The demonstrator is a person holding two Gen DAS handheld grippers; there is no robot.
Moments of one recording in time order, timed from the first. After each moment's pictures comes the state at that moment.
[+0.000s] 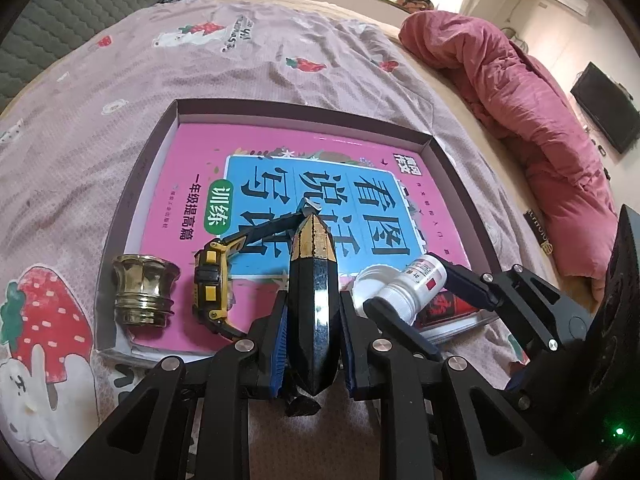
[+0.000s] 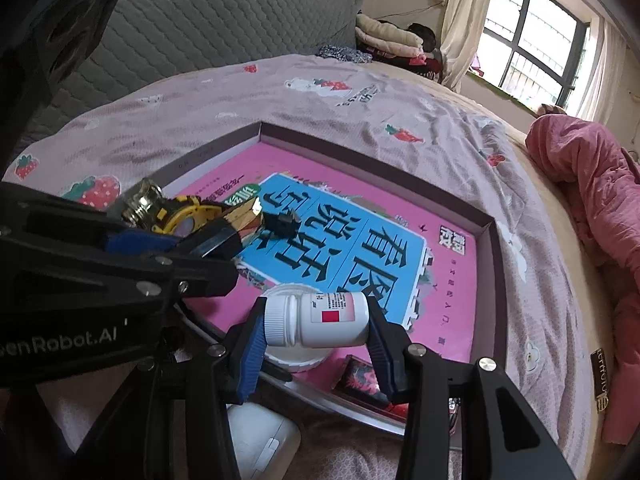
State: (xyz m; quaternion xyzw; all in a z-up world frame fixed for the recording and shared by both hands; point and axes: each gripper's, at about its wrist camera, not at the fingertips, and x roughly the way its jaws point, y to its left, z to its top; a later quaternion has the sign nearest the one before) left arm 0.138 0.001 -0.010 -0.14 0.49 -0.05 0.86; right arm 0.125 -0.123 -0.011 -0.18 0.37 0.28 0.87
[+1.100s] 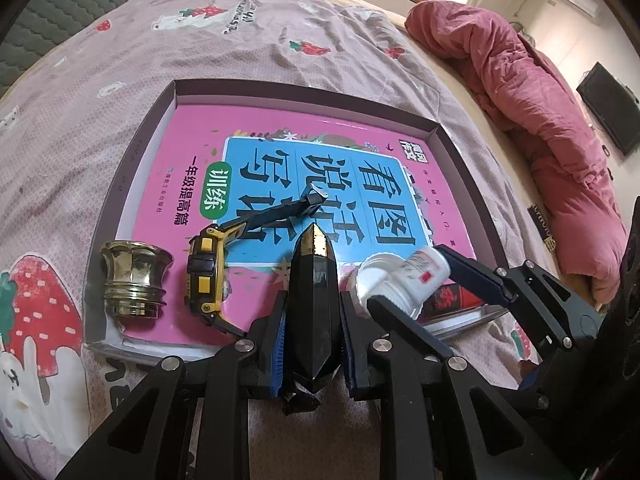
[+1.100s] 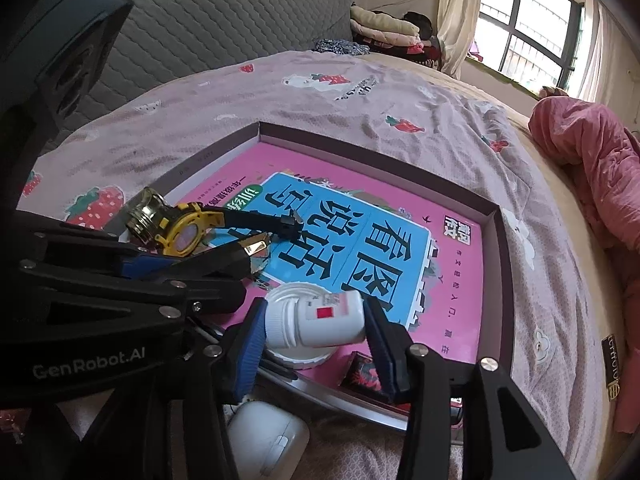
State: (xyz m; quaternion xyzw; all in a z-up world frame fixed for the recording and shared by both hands) left arm 0.143 -0.001 -0.019 -0.15 0.51 -0.05 0.84; right arm 0.129 -0.126 -0.006 -0.15 0.39 0.28 0.86
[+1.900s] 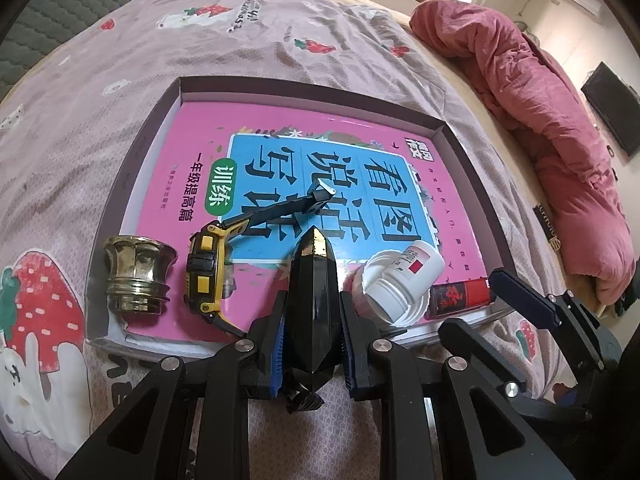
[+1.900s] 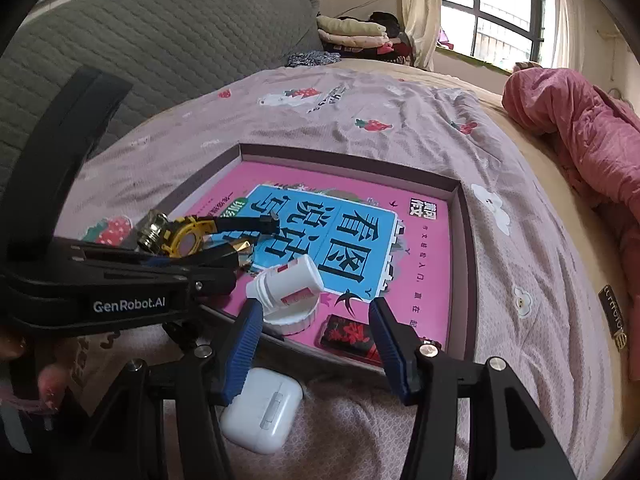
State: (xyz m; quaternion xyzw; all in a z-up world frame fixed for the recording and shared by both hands) left arm 0.142 0.000 -0.020 -0.15 0.52 -0.04 0.84; right arm 0.112 -0.166 0.009 -0.08 0.39 0.26 0.88
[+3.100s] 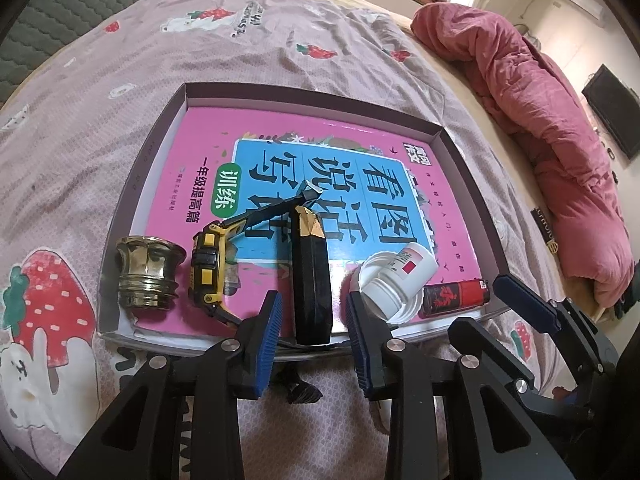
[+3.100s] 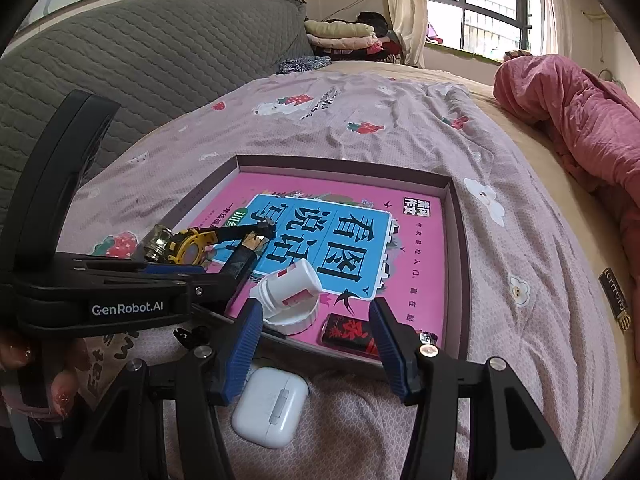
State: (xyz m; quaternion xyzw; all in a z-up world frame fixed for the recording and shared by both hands) left arm 0.137 0.002 -0.012 -0.15 0.51 -0.03 0.84; right arm 0.109 -0.173 0.015 -0.05 0.39 0.25 0.88
